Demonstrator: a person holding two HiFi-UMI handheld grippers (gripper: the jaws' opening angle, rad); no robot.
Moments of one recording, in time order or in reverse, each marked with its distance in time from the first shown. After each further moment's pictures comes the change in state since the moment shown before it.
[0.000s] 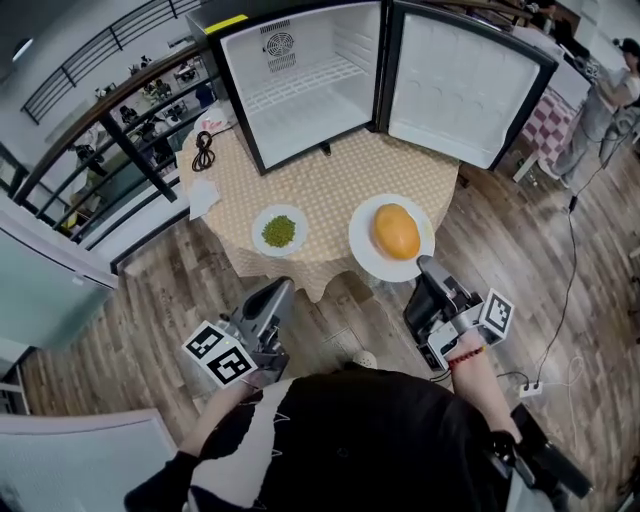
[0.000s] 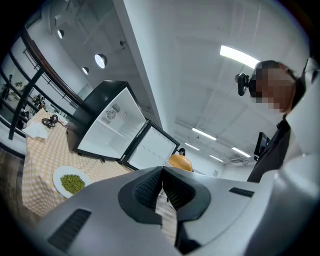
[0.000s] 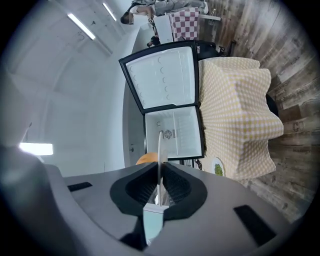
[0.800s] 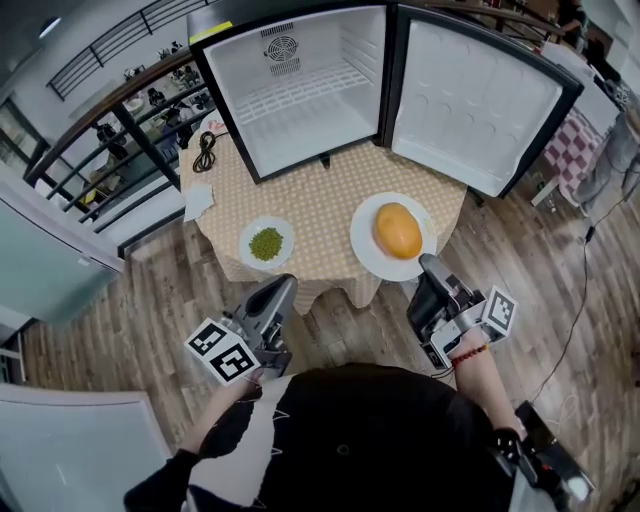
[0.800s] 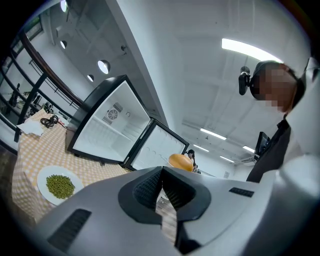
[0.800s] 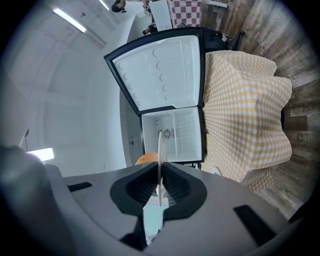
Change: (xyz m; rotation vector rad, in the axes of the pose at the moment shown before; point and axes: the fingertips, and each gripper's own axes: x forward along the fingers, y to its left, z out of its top) left arm 0.084 0.003 -0.009 0.022 -0.038 0.105; right arm 0.034 -0.007 0.092 0.019 0.135 0.006
